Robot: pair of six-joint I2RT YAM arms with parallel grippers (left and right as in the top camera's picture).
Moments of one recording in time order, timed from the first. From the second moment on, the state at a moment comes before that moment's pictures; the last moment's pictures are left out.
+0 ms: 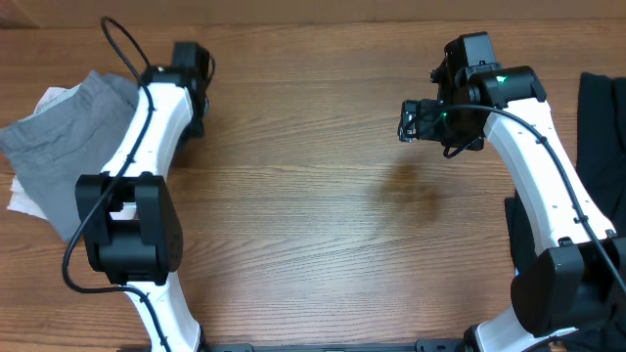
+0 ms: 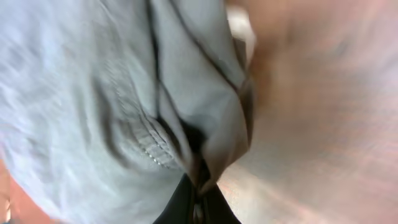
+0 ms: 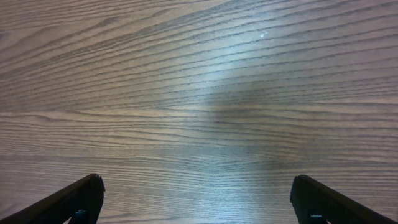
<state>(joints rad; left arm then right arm) -0.04 2.05 1.69 -1.03 -0.57 -0.27 0.16 1.76 1.62 -1.15 -0.13 0.25</state>
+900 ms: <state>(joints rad) 0.04 2.17 1.90 -0.91 -0.43 -0.29 0.16 1.76 1.62 -1.17 -0.13 0.25</state>
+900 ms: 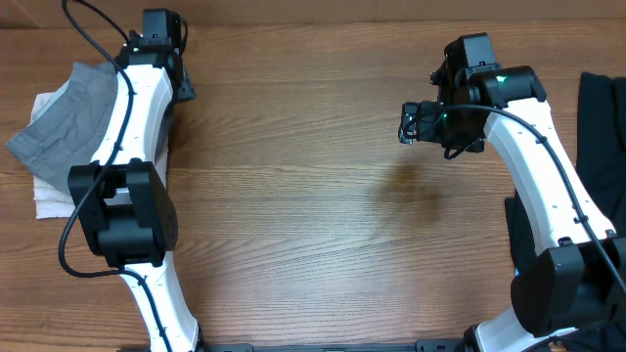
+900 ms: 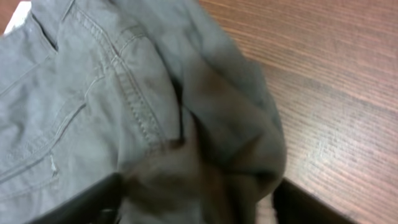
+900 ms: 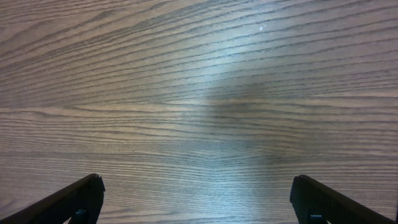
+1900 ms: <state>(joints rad) 0.19 2.10 1.62 -0.83 -0.02 -0.23 0.16 1.76 1.62 -1.19 -0.13 0.25</state>
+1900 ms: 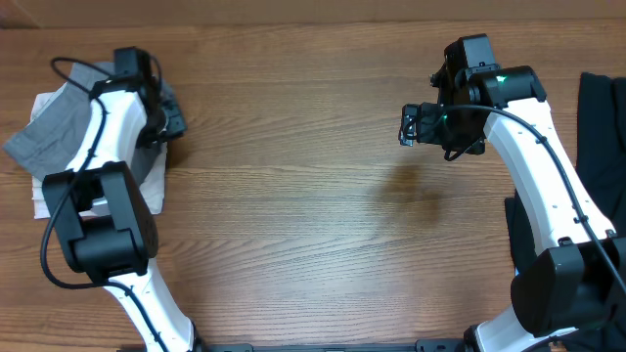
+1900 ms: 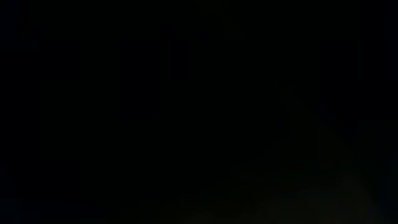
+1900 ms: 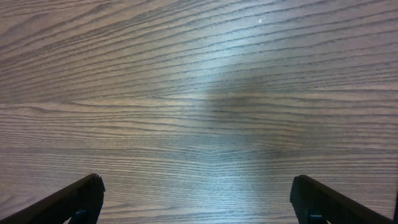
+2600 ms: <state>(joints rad) 0.09 2.08 1.77 -1.02 0.03 -0.09 0.16 1.76 1.62 -0.94 -0.13 0.25</state>
